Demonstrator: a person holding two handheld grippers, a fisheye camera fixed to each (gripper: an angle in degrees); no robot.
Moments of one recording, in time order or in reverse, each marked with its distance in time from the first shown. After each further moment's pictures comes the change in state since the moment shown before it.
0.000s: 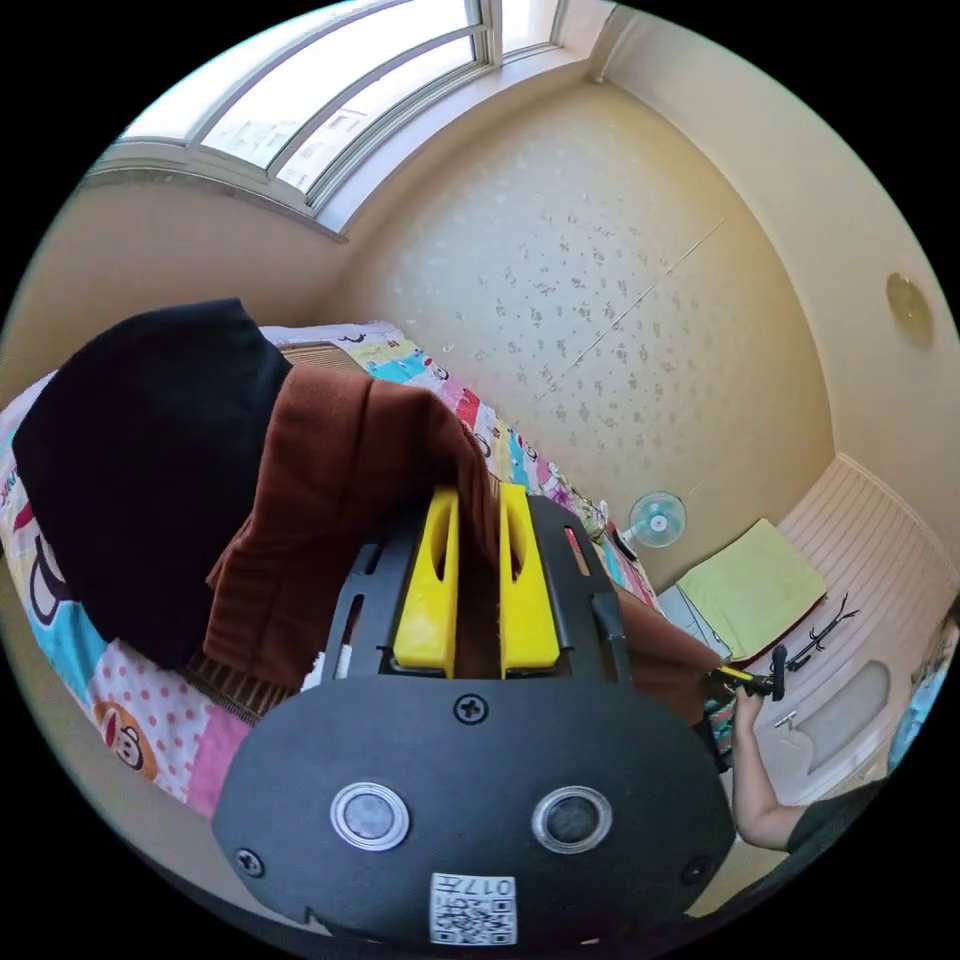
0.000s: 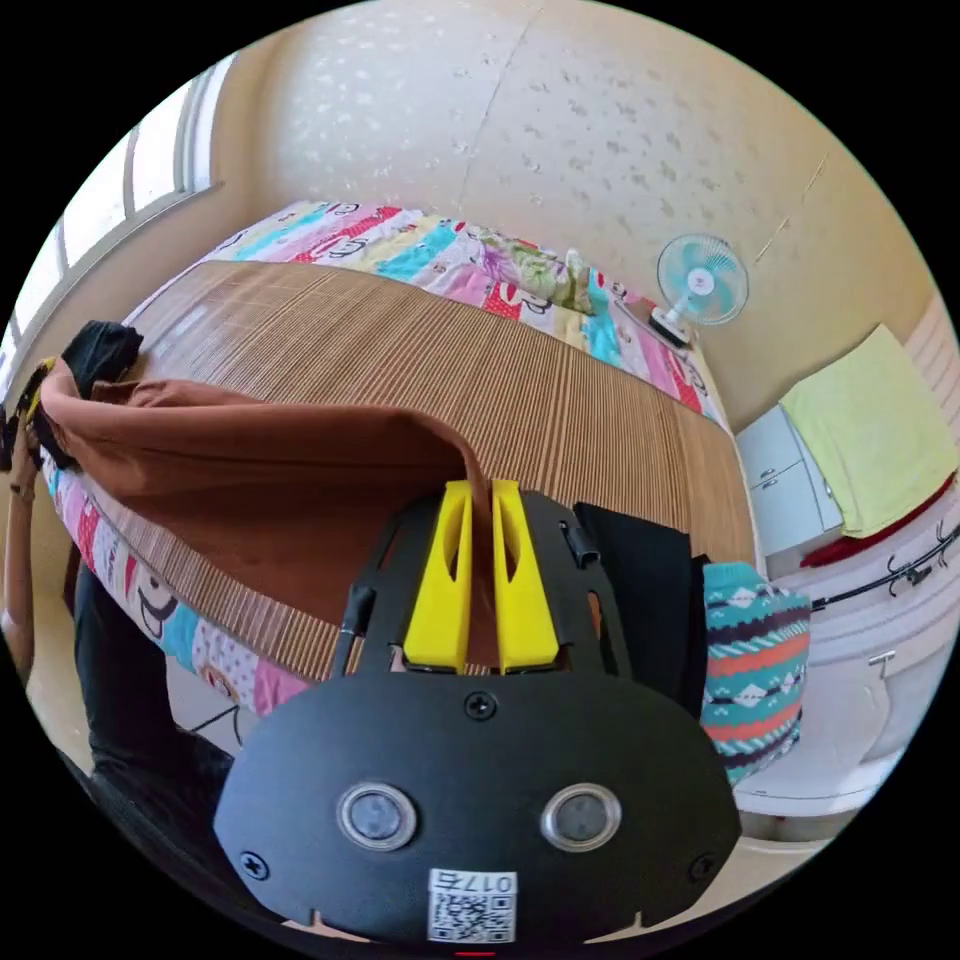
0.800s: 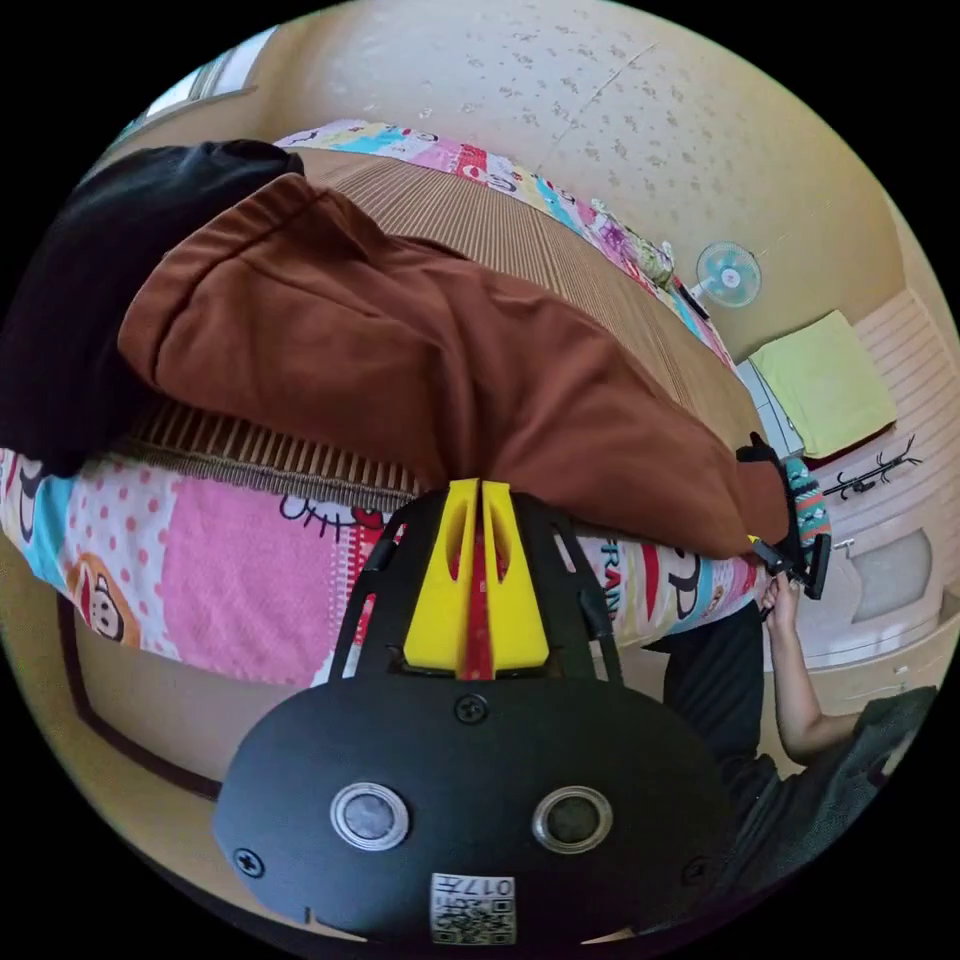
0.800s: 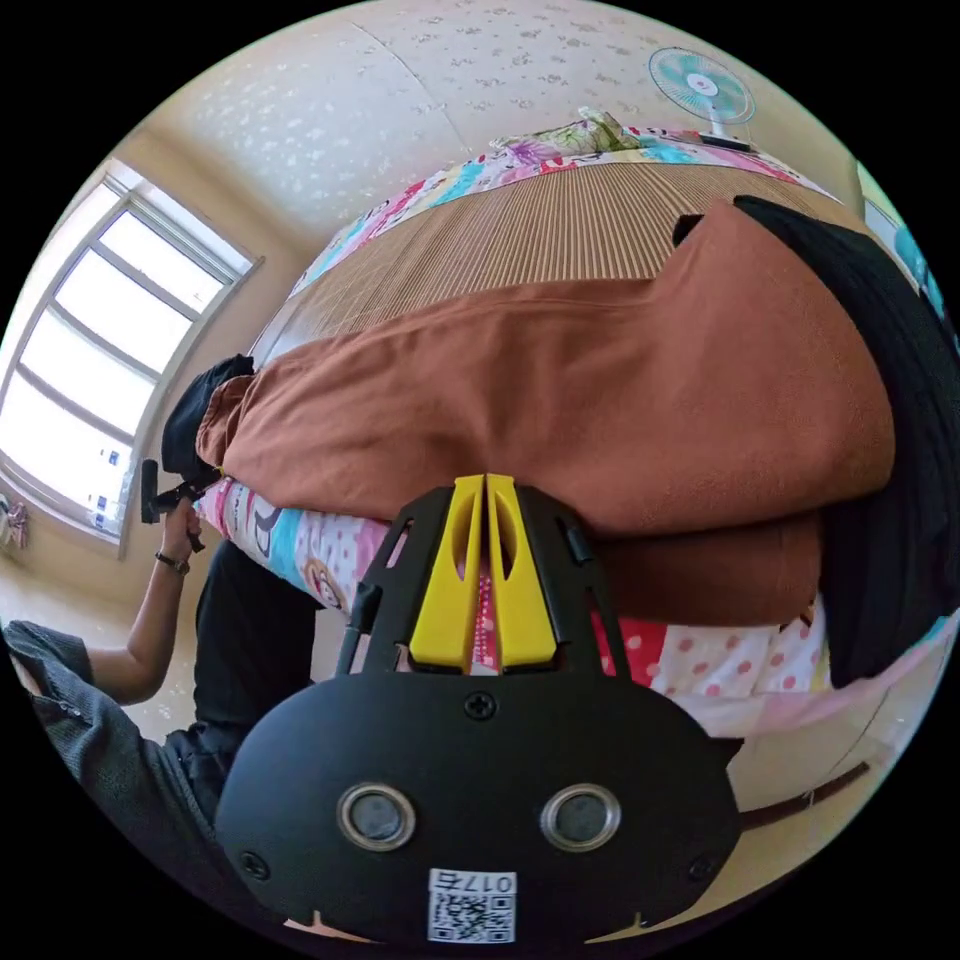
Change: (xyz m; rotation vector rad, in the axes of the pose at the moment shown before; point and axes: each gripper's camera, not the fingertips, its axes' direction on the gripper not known) left arm -0.079 0.206 0.093 -0.618 -0.188 0.157; right arm -0.048 0.232 0.061 0.013 -0.595 0.256
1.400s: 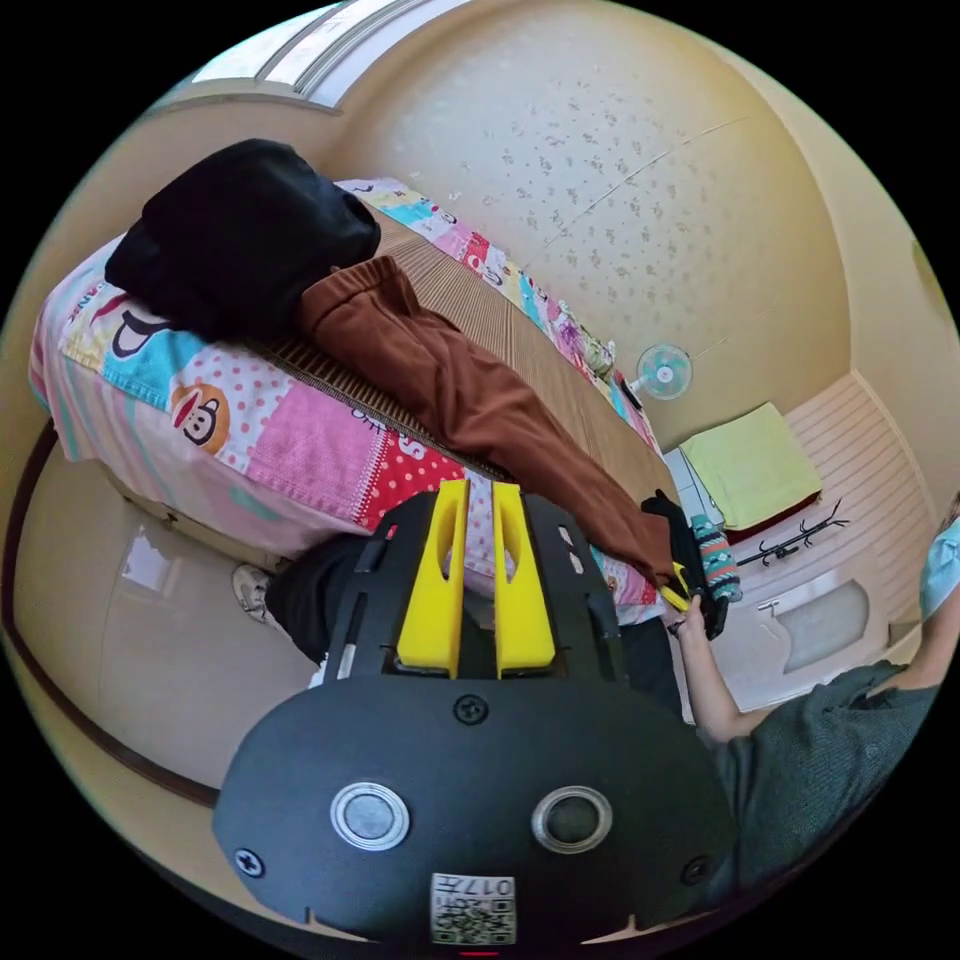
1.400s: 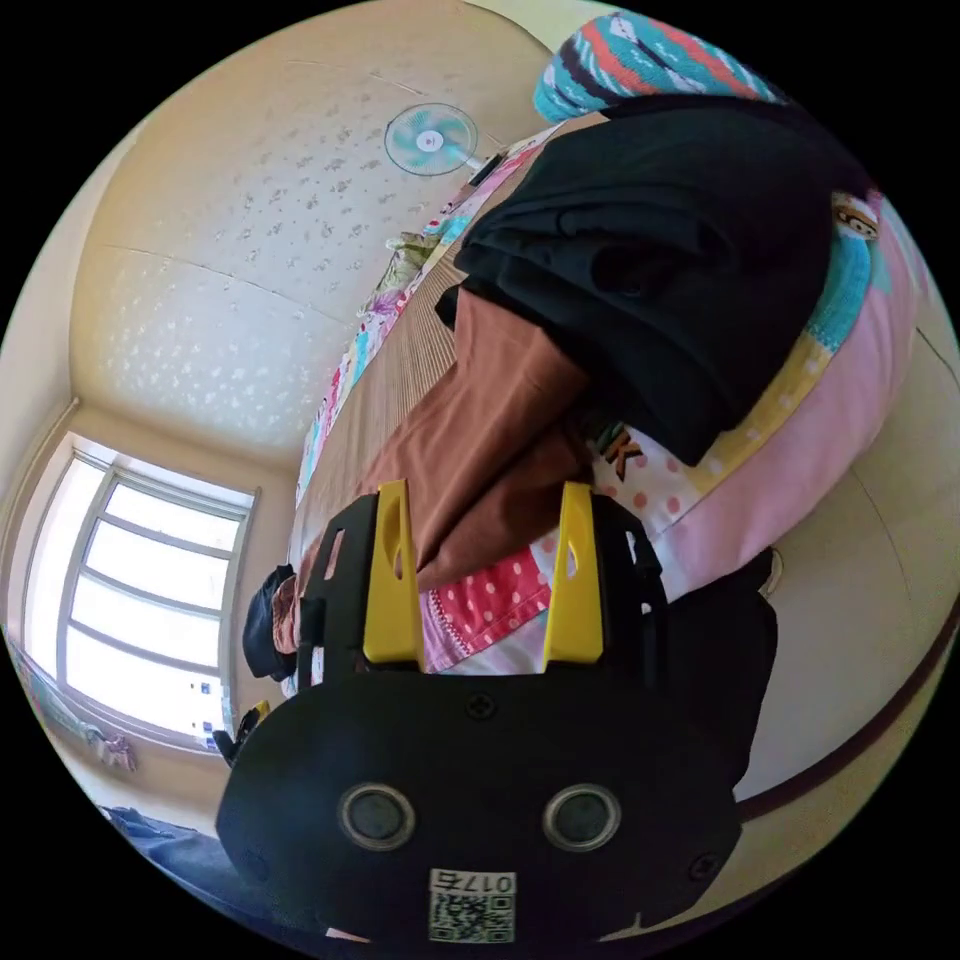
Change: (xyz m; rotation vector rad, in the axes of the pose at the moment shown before) left arm -0.055 0.093 -0.149 0.231 0.213 -0.113; right arm 0.070 -0.007 -0.087 0.309 -0.098 0.554
